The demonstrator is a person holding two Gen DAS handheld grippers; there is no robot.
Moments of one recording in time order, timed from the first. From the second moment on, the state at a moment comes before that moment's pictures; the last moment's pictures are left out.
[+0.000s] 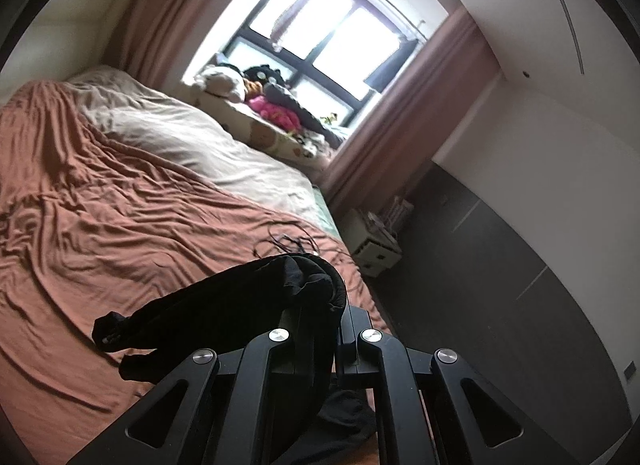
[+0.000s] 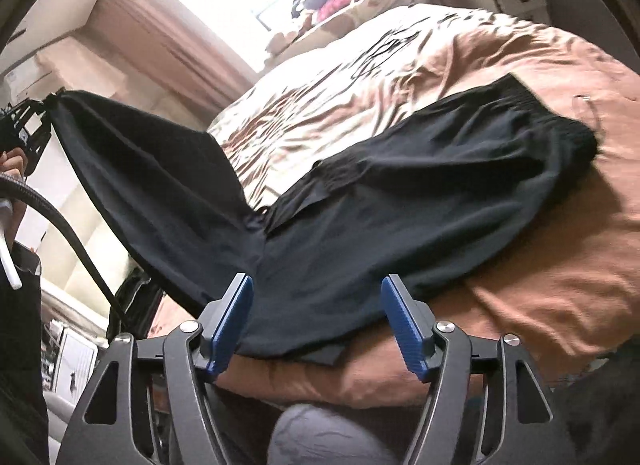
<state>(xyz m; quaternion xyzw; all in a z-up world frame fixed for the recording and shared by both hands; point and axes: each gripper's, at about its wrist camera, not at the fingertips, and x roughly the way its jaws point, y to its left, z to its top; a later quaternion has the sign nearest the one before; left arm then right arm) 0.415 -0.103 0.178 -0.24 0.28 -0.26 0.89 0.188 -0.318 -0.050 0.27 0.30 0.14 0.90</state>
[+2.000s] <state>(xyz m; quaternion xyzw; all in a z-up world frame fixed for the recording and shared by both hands) 0.427 -0.205 -0.079 -0.12 0.51 -0.26 0.81 0.166 -0.406 -0.075 0.31 0.33 0.06 0.89</state>
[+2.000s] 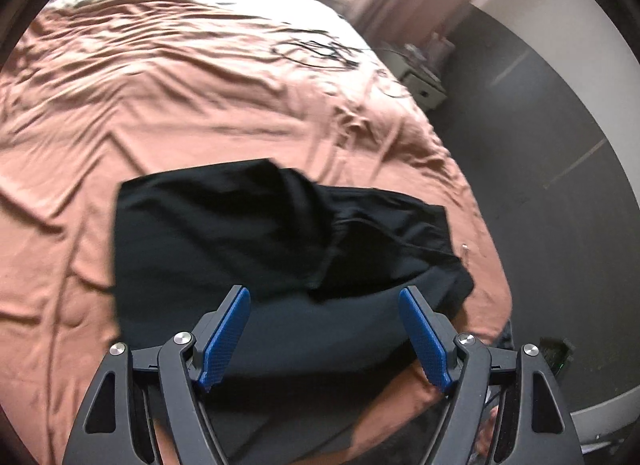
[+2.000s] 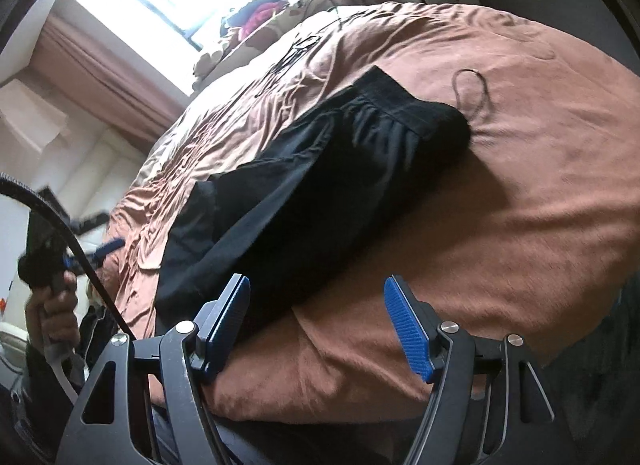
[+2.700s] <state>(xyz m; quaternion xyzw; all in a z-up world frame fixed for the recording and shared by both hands) 0.365 -0.058 -0.149 -0.21 0.53 -0.17 0.81 0.296 -0.414 -0.072 0.27 0.36 0.06 0.89</state>
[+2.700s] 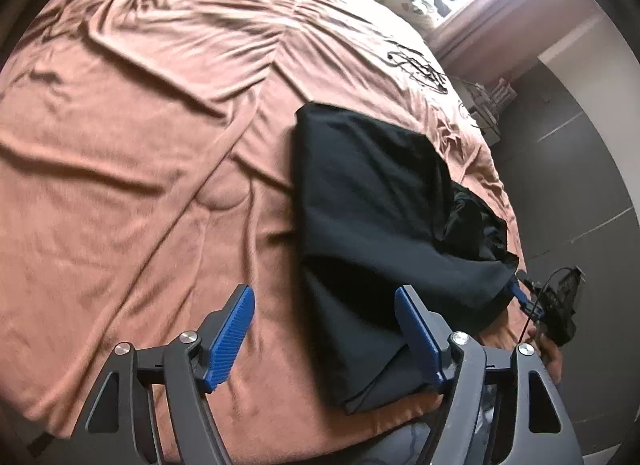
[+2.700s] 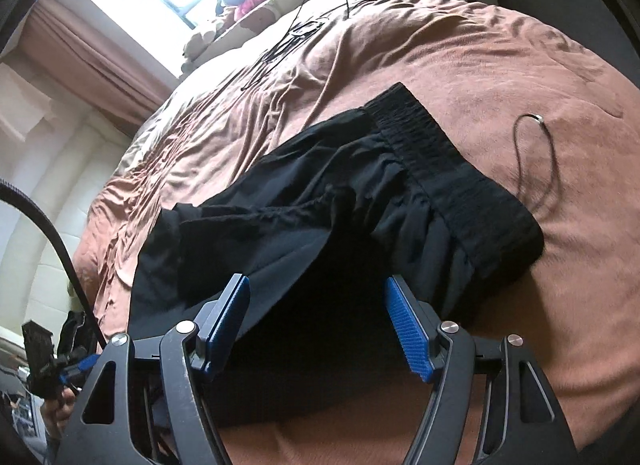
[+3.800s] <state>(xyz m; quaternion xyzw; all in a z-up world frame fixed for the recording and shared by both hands) 0.381 -0.102 -0.224 -0.27 0.59 -0.20 0.74 0.251 -0.438 -0.071 0.25 0.33 -0.02 0.91</state>
